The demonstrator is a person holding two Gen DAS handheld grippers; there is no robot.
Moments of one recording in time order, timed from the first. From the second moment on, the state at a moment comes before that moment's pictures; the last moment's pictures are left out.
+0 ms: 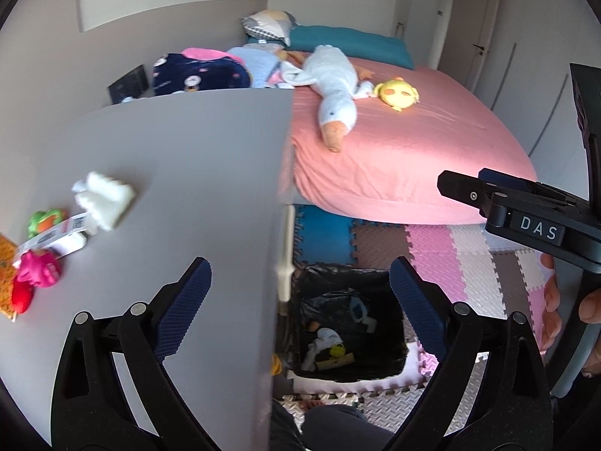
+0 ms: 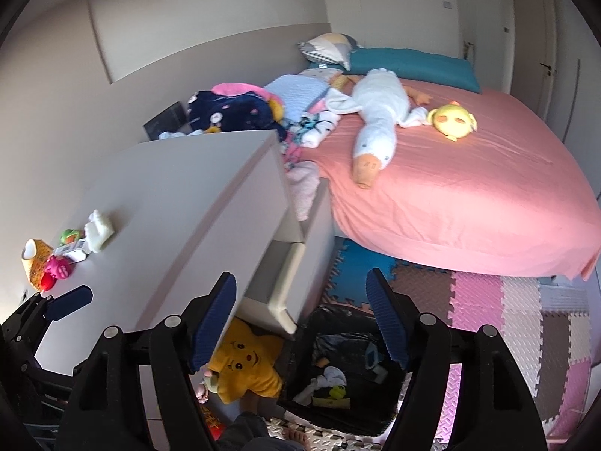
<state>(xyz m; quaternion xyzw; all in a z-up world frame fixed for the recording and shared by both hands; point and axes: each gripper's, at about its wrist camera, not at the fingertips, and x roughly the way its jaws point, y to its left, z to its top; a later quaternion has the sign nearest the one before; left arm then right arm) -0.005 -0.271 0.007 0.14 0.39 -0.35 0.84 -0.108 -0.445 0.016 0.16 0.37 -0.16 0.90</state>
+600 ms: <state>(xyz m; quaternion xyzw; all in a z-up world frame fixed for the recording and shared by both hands) 0.040 -0.145 0.006 0.08 0.40 -0.23 0.88 -0.038 -0.348 0.013 0.12 0.39 -0.07 0.91</state>
